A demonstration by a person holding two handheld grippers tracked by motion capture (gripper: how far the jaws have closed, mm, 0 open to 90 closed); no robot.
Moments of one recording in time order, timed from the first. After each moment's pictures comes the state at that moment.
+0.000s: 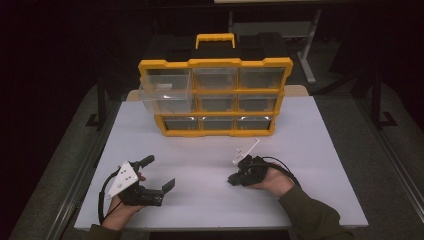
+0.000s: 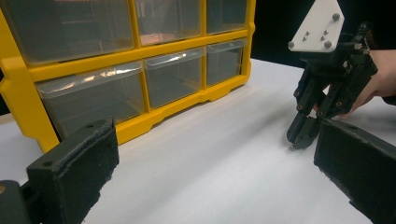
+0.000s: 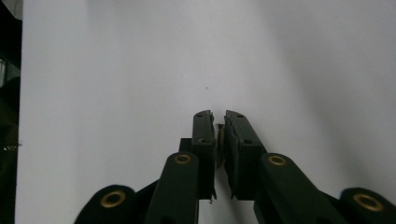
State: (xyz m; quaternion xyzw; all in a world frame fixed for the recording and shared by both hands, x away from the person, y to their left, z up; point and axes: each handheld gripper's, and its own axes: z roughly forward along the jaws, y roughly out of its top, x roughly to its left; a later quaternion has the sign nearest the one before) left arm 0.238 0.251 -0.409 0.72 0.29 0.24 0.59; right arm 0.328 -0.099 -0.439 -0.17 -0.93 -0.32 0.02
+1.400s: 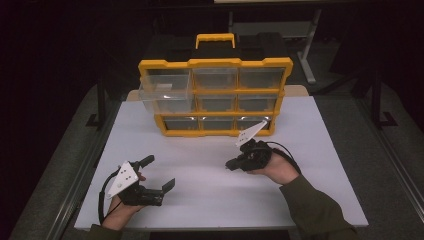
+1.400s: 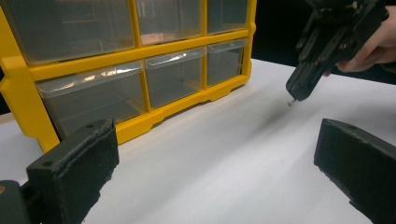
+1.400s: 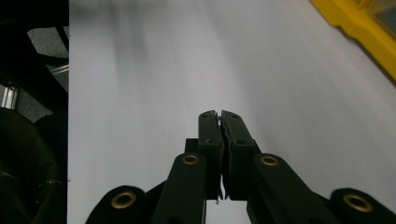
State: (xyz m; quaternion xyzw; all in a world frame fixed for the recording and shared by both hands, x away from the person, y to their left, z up) left arm 0.239 0.251 -0.410 0.72 0.29 0.24 0.59; right arm 0.338 -0.103 -0.379 -0.18 -0.91 -0.38 0.01
